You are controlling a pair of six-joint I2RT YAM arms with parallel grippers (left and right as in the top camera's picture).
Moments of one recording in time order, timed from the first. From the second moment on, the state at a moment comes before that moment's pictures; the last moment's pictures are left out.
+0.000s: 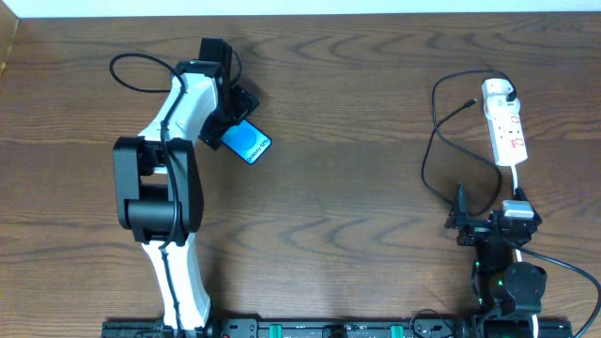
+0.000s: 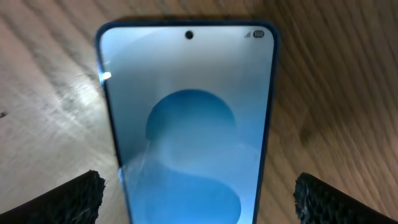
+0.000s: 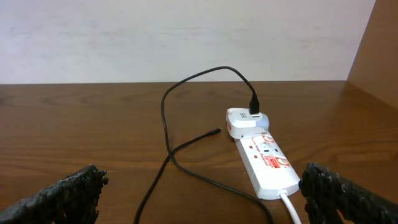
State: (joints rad) left arm -0.08 2.17 1.65 -0.89 0.03 -0.93; right arm 0.00 0.01 0.01 -0.06 0.07 0.01
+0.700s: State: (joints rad) left arm -0.08 2.21 1.66 -0.88 0.03 -0.94; right arm 0.00 0.01 0.01 -0.06 0.07 0.01
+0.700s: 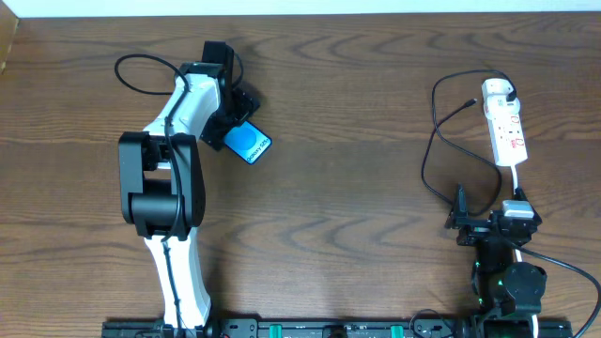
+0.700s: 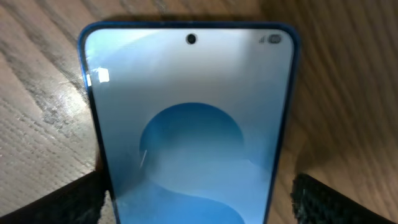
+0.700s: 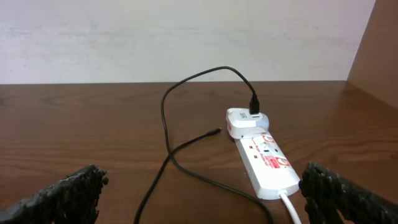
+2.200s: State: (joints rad) left arm -0.11 2.20 1.63 -0.94 -0.01 -0.84; right arm 0.00 0.01 0.01 -0.06 0.07 0.01
